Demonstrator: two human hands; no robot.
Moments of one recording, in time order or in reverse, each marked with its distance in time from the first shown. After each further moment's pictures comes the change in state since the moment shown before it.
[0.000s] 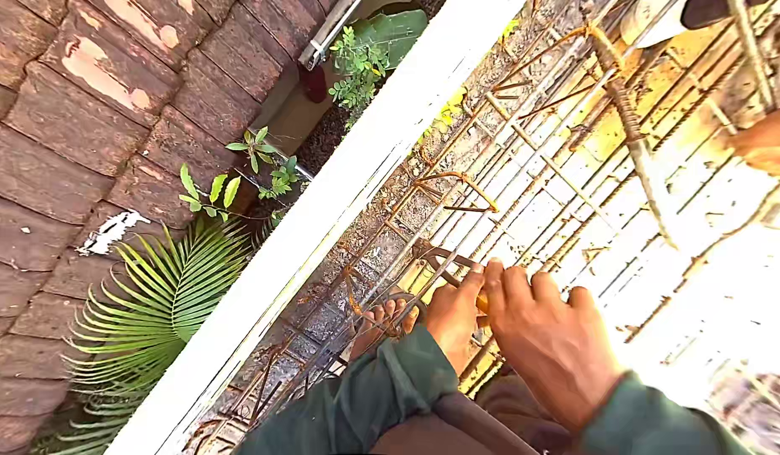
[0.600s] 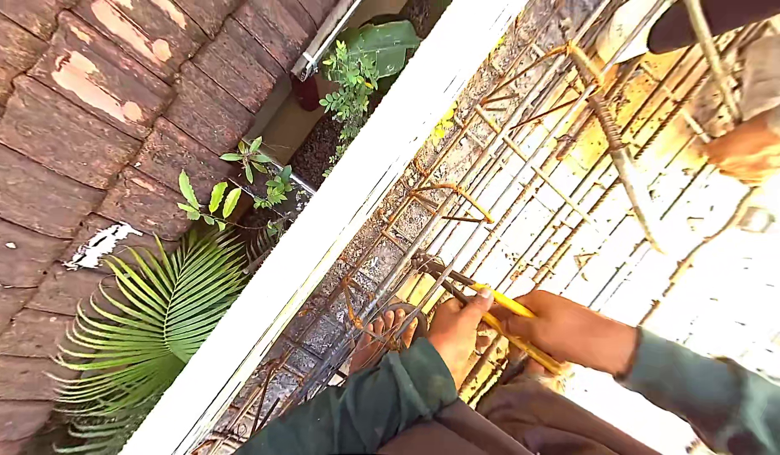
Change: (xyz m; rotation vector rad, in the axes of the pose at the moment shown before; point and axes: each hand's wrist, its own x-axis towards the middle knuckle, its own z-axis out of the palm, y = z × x) left_hand 0.015 -0.015 -0.005 -0.029 -0.134 -0.043; right_hand 0.030 0.061 0.011 0.991 -0.960 0.397
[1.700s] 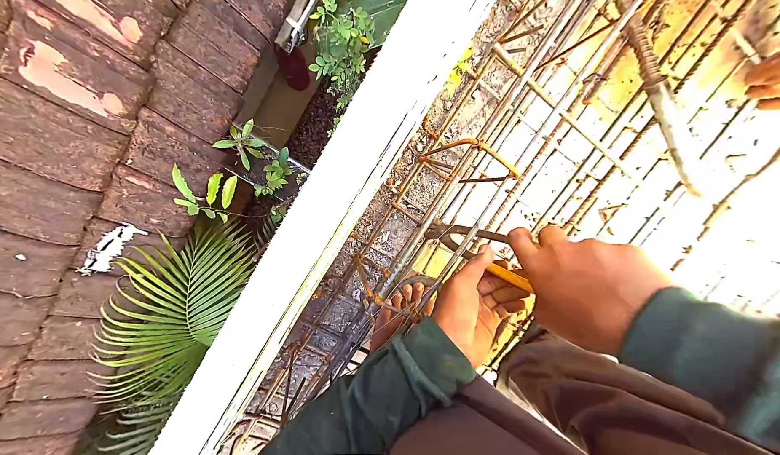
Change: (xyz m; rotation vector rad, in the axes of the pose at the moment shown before) left_hand -0.024 0.007 -0.015 -0.313 -0.062 -0.032; right_hand -0.018 -0.056 0.029 -0.849 0.293 0.071
